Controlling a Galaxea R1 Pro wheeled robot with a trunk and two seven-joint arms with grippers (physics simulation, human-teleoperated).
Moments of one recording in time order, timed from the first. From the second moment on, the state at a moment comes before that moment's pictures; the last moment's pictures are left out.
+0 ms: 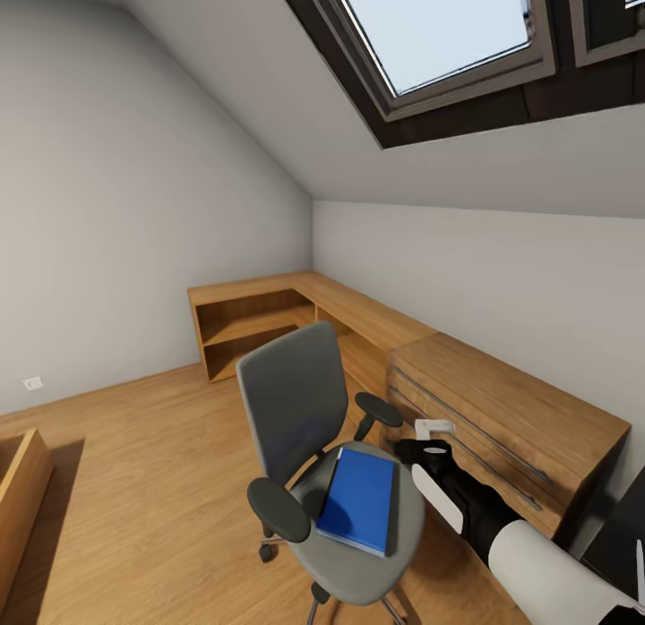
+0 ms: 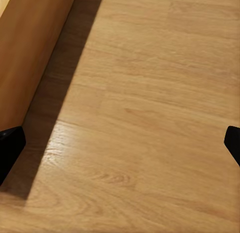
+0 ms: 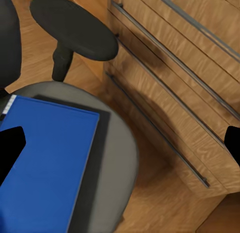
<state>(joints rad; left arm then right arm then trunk) -0.03 0.15 0.34 -0.43 0.41 -0.23 0.15 -0.70 -0.11 0.59 -0.73 -0.62 0.34 -0.49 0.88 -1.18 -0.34</state>
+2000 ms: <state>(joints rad) -0.03 0.12 0.26 -1.16 0.41 0.45 0.15 -0.70 -0.10 0.60 -0.61 -0.63 0.10 -0.39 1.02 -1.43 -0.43</state>
